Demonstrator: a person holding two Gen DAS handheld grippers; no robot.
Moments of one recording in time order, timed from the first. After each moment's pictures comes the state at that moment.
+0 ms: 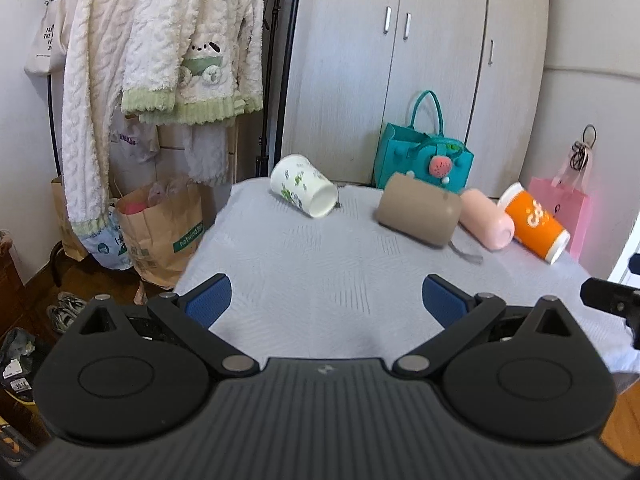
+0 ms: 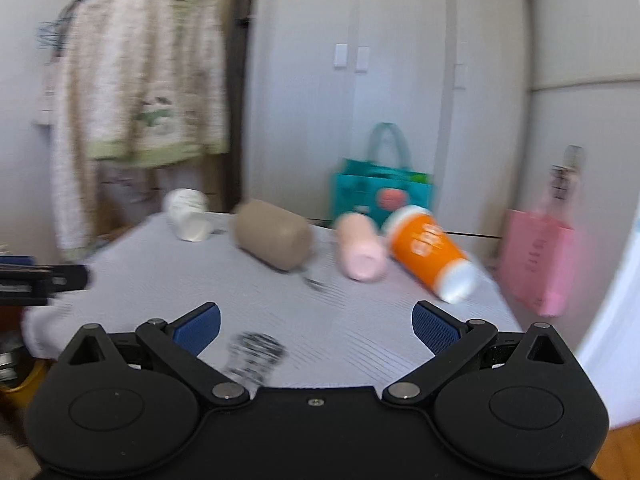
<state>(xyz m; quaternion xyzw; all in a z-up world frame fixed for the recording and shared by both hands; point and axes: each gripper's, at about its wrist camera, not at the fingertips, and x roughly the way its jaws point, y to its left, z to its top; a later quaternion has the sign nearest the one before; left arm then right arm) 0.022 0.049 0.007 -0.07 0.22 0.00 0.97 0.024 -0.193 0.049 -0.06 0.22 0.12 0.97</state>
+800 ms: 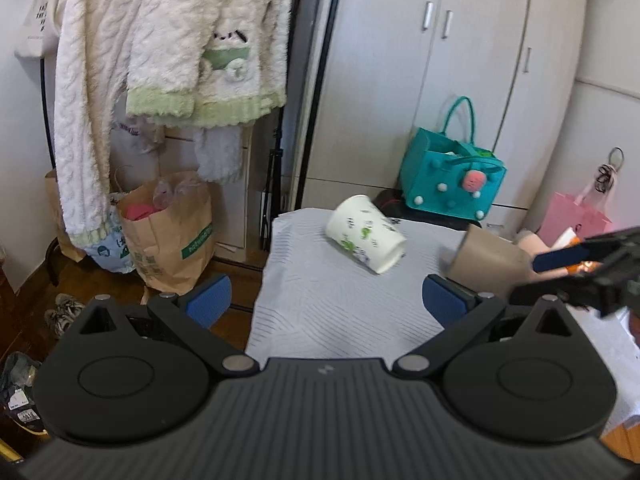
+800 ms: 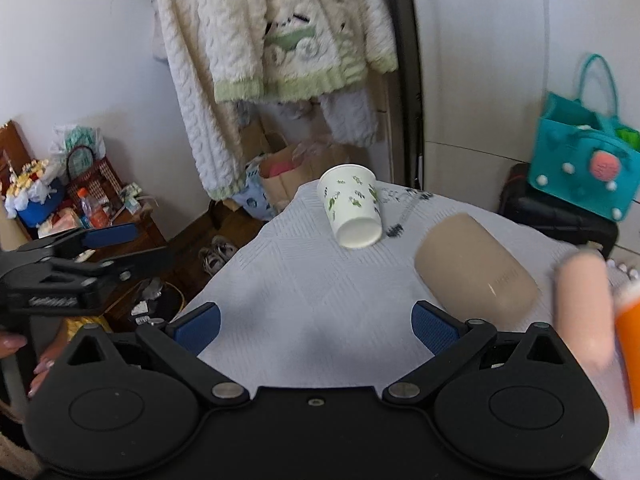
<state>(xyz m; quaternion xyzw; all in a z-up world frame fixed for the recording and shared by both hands) 0.129 0.151 0.037 -0.10 0.26 0.00 0.96 0.229 -0.079 0.066 -0.05 0.39 0.34 0.85</state>
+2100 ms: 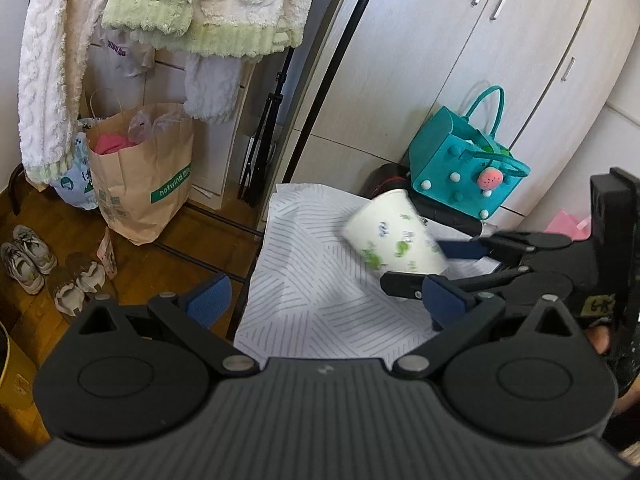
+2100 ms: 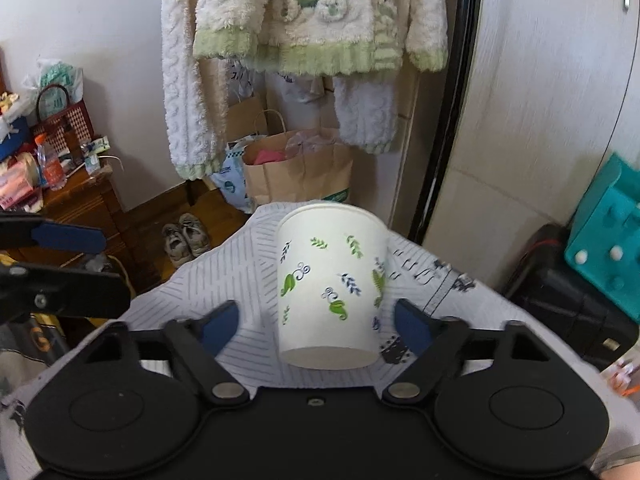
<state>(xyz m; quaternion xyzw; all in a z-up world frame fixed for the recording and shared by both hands) 0.237 0.189 -0.005 -0.20 0.32 -0.02 0.93 0.341 0.011 0.000 -0.15 0.38 0.36 0.84</state>
